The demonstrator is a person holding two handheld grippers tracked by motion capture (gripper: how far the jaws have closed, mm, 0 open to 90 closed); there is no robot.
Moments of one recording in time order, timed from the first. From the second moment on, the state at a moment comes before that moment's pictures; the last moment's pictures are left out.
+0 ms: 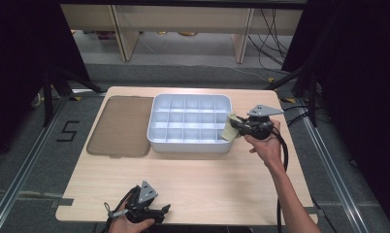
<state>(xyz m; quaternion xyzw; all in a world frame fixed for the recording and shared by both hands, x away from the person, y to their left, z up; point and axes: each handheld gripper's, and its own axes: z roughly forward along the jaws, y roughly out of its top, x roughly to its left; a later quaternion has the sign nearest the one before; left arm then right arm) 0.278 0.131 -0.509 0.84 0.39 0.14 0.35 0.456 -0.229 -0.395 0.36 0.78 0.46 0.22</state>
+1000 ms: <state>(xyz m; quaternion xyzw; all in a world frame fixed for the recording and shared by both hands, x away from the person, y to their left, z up) 0.277 0.129 -0.509 0.84 0.39 0.15 0.36 0.491 -0.200 -0.421 0.34 0.83 0.36 0.26</state>
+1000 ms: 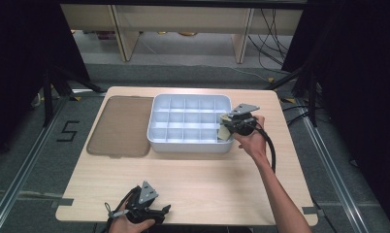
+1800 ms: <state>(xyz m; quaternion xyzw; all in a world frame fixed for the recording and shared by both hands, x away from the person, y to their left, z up) 0.278 0.132 -0.507 0.86 0.36 0.15 0.34 0.489 -0.191 -0.451 0.33 0.85 0.34 0.24</state>
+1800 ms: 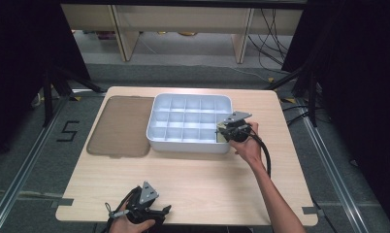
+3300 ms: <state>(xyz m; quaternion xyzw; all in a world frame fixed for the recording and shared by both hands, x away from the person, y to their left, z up) 0.277 0.130 -0.508 0.85 0.37 0.14 0.34 0.492 -0.193 -0.455 0.37 0.85 0.31 0.20</state>
